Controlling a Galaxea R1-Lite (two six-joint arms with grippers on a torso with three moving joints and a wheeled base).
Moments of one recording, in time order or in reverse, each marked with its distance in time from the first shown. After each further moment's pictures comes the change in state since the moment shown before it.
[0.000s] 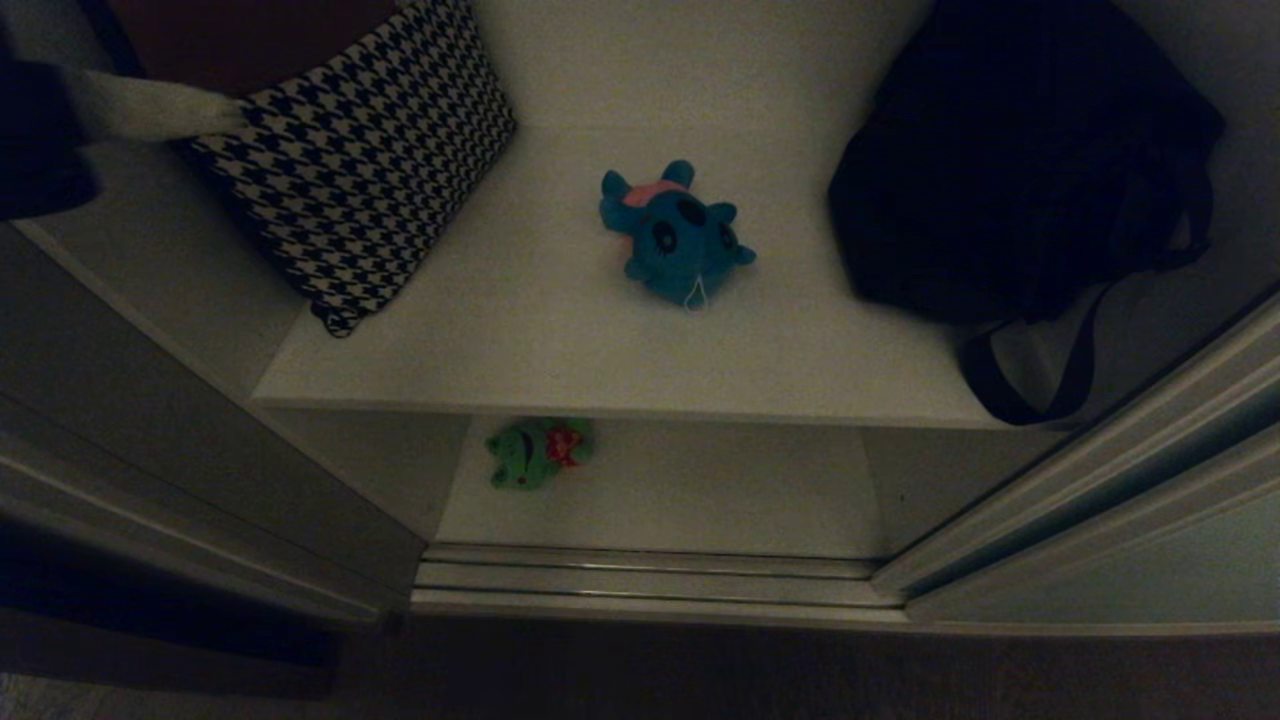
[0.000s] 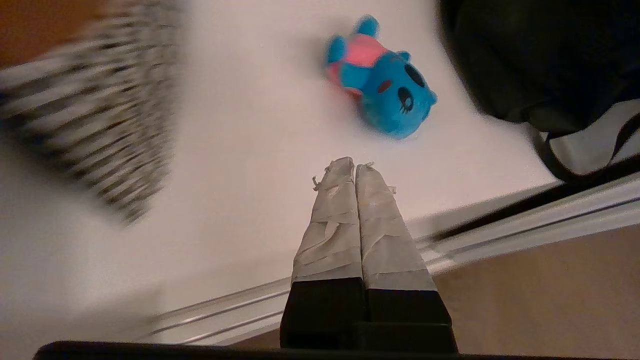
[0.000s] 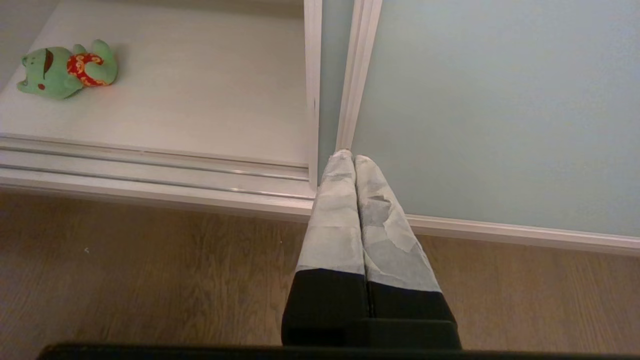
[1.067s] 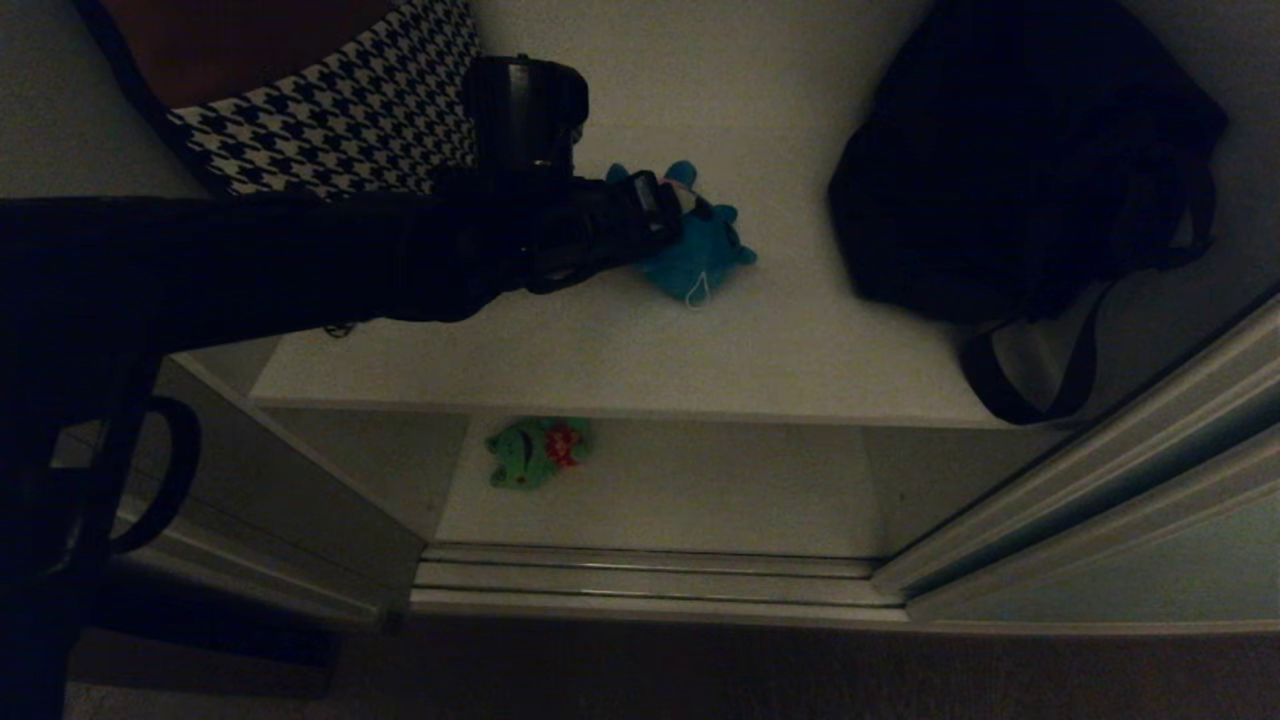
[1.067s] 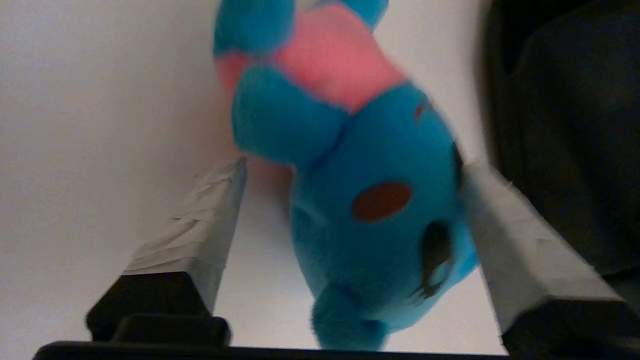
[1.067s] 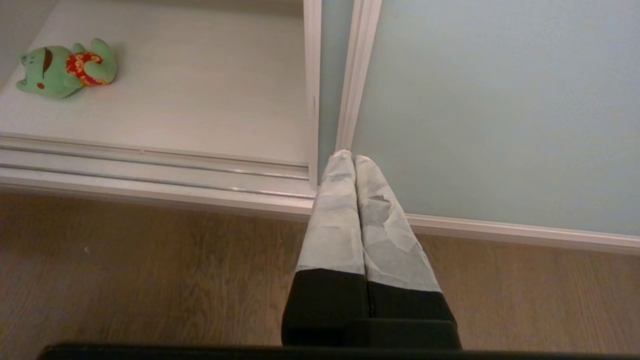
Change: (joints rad) left arm -0.367 0.869 -0.539 -0.287 0.394 -0.357; right arm 0.000 0.000 0.000 0.000 0.000 0.000
